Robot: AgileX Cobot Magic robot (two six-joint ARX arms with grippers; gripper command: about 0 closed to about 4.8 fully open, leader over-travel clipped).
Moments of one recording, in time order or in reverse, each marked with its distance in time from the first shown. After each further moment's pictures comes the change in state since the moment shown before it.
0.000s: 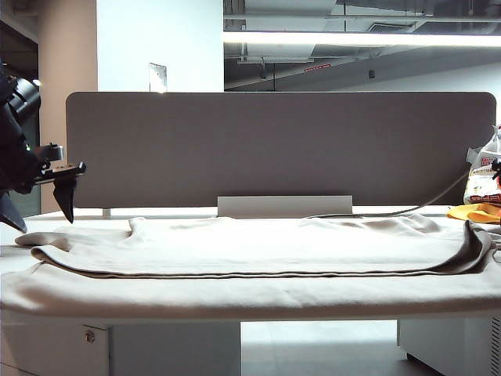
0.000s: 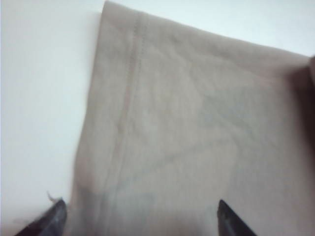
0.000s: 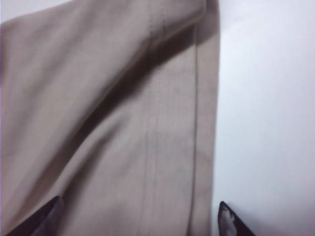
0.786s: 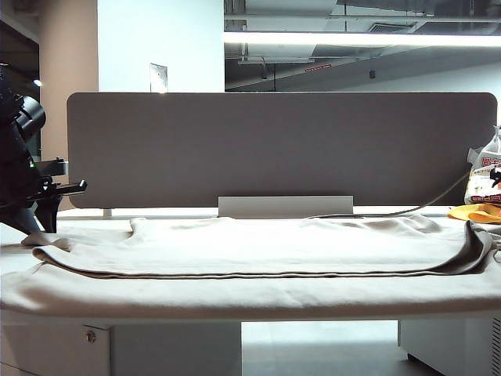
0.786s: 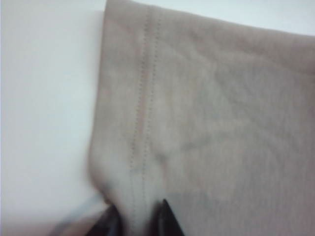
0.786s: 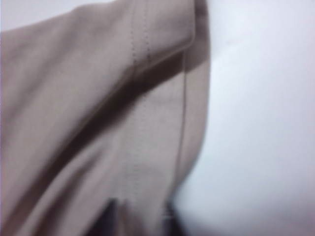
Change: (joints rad) left arm 0.001 0.087 0.057 -0.004 -0.024 0.079; right arm 0.002 0.058 0.048 0.009 0.024 -0.002
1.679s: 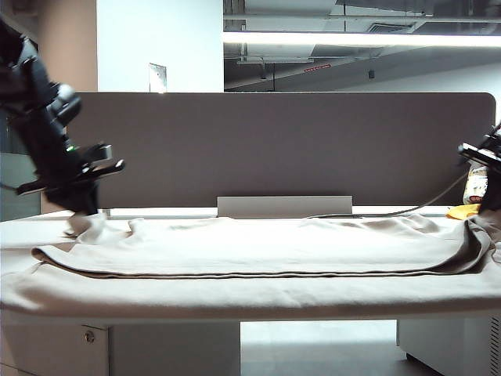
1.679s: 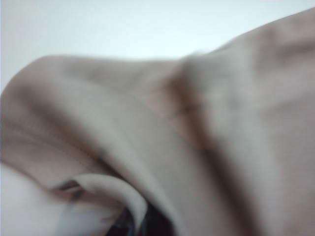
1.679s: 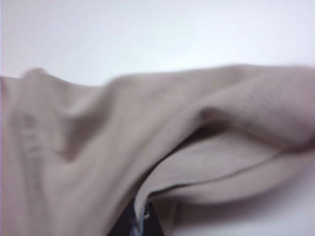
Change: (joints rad) left arm -0.101 0.024 0.151 -0.105 0.111 0.042; right arm 0.068 0.013 0.097 0.032 -0.137 0.000
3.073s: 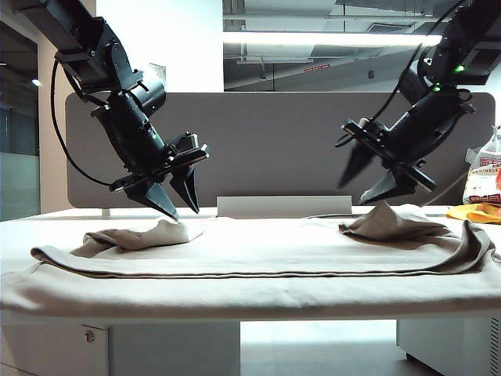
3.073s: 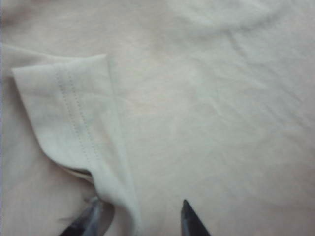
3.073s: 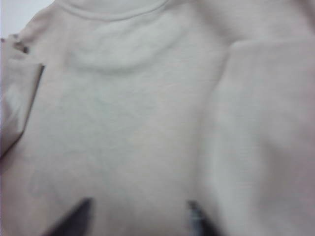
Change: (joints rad) left arm -0.263 -0.004 0.024 -0.032 0.073 -0.045; right arm 0.349 -0.024 0.027 -0.035 -0.143 0.013
